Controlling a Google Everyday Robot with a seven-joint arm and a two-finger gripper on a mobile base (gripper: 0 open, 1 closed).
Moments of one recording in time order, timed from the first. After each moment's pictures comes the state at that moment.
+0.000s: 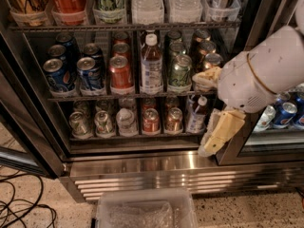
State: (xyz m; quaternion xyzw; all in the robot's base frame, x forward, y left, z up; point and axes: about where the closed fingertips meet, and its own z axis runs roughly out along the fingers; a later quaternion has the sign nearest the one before) arm 0.433 -0.109 0.907 -0.67 0.68 0.11 0.27
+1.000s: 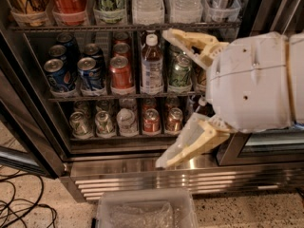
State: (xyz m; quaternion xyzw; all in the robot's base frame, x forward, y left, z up) arm 0.360 -0.024 1.024 -0.67 0.54 0.08 0.50
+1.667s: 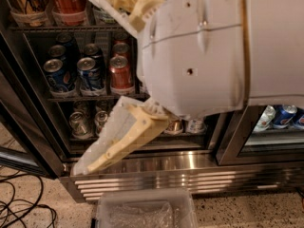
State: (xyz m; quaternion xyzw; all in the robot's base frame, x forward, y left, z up) arm 0.320 0.065 1.091 -0.68 0.43 0.17 0.57
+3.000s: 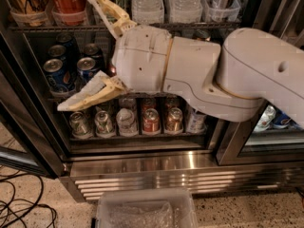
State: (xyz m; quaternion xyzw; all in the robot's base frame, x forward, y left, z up) arm 0.425 0.115 1.064 -0.59 0.34 0.22 0.70
